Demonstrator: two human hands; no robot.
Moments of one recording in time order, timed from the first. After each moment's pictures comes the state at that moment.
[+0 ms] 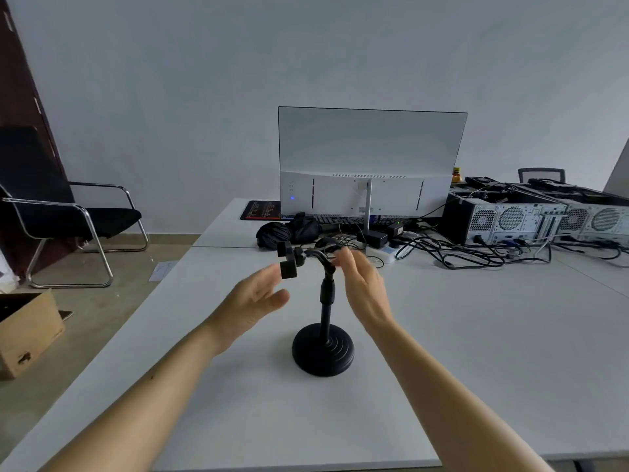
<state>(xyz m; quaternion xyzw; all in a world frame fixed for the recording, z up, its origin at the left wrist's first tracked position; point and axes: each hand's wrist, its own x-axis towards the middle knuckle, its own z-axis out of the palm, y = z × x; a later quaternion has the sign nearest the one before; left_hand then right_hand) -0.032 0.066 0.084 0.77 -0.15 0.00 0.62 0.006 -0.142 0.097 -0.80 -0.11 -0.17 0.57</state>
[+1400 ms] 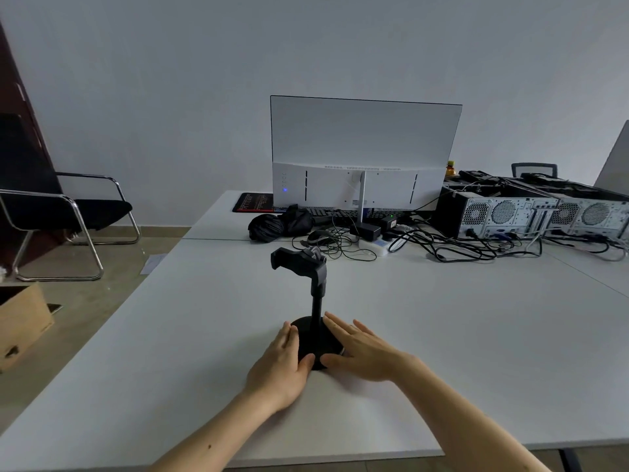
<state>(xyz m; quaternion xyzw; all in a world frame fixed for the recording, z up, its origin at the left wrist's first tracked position) -0.035 -0.008 -0.030 0.97 -0.03 0.02 0.26 0.015 -0.198 -0.003 -0.94 -0.30 0.09 0.11</state>
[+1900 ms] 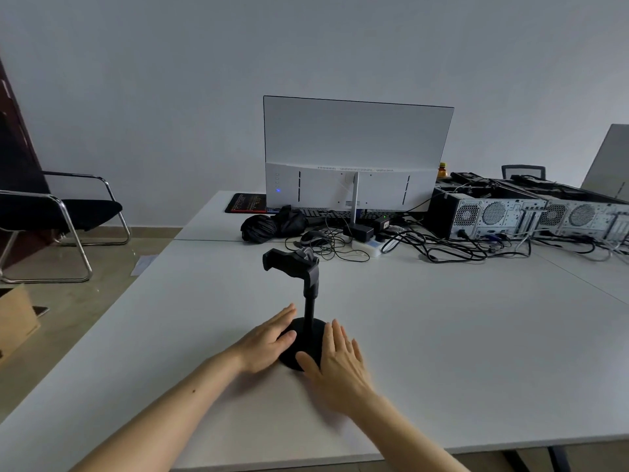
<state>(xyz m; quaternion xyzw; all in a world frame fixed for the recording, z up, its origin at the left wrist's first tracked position) 0.008 0.027 -0.010 0.93 -0.16 -0.05 0.32 -0.030 -0.152 -0.020 -0.98 -0.11 0.02 0.19</state>
